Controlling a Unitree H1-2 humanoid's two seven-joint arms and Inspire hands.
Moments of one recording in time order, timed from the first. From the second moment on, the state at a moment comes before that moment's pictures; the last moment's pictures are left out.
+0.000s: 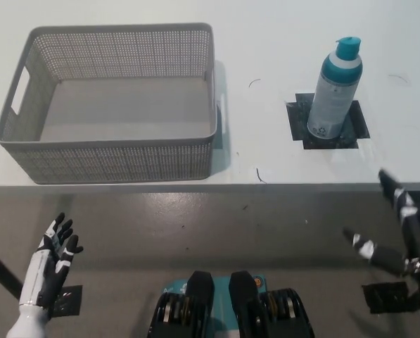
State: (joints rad) left_arm -0.06 0.18 0.12 0.29 0.01 -0.32 -0.01; right_arm -0.13 -0.23 -0.01 0.07 -0.11 -0.33 0.00
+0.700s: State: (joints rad) left_arm -0.05 0.18 0.14 0.29 0.01 -0.37 -0.01; right_arm -0.62 -0.30 -0.07 0.11 -0.15 -0.03 0.00
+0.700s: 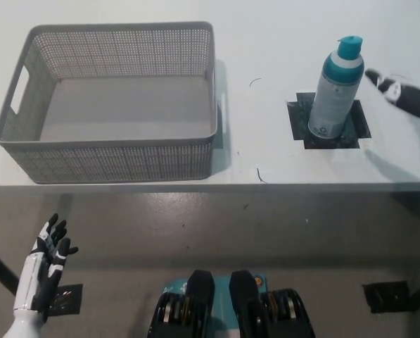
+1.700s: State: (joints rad) left_arm -0.05 0.18 0.14 0.28 0.04 -0.37 0.01; right_arm -0.87 -0.22 0.02 0.96 -0.18 -0.07 -0.10
